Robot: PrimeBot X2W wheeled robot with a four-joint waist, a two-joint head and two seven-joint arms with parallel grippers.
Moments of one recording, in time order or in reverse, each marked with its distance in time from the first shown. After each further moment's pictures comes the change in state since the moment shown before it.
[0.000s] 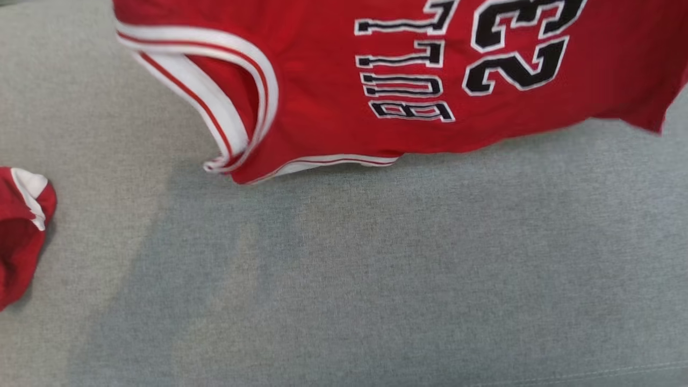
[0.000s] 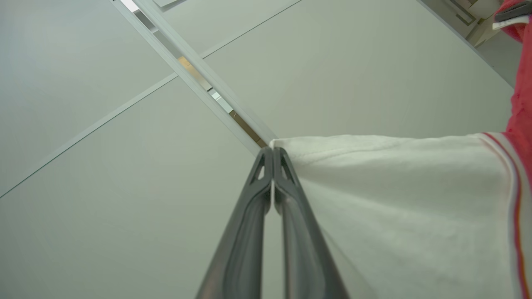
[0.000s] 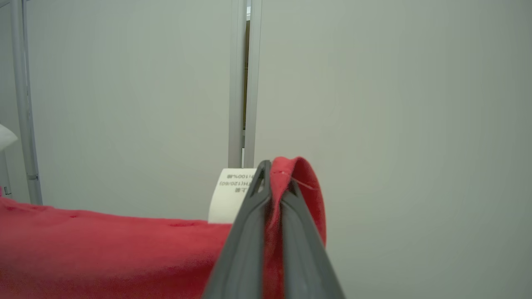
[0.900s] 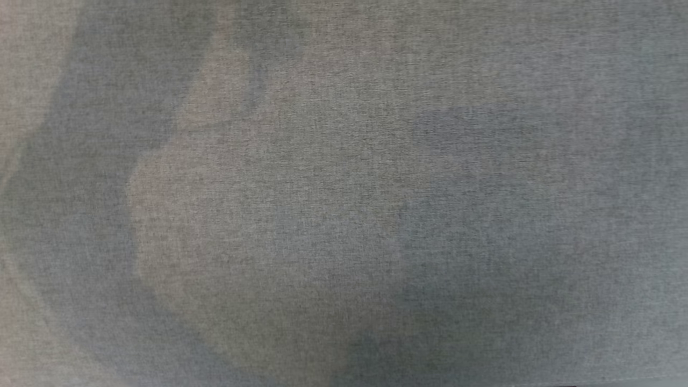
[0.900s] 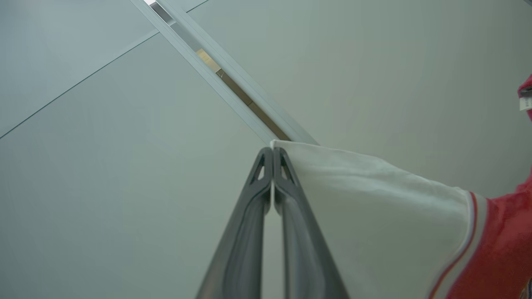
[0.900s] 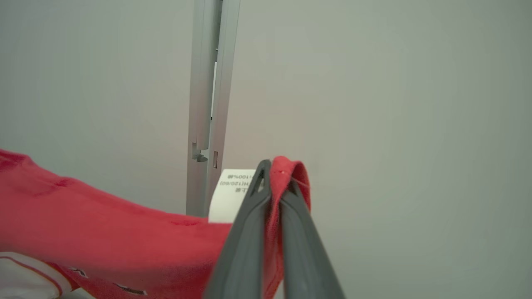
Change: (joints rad) left arm -0.334 -0.117 -0.012 0.061 0.190 0.176 -0.068; right arm -0.570 0.112 0.280 0.502 -0.191 0.000 -0.223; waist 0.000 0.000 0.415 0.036
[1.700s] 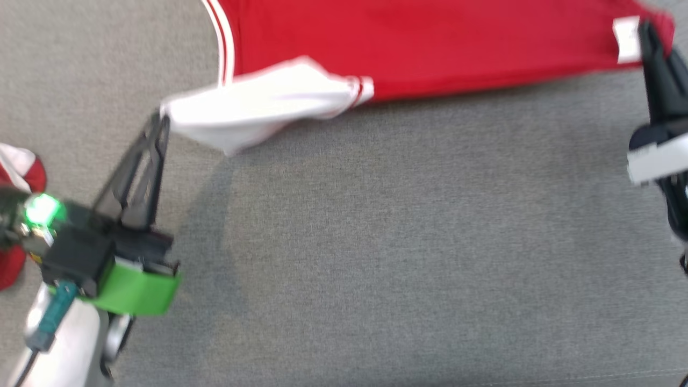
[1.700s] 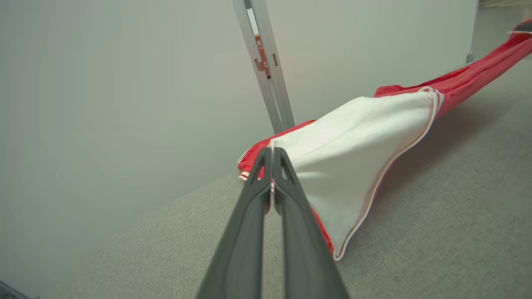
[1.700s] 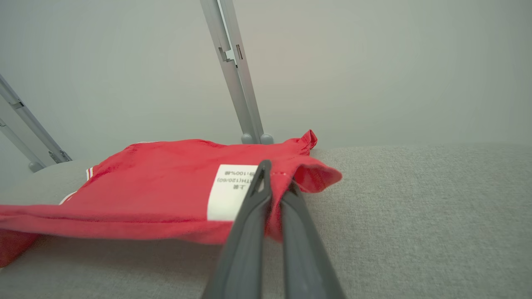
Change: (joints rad) left arm 1.313 -0.043 0.248 -0.263 -0.142 -0.071 0.000; right arm 1.085 -0.009 -0.271 -0.419 0.192 0.000 -0.001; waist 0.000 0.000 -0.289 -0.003
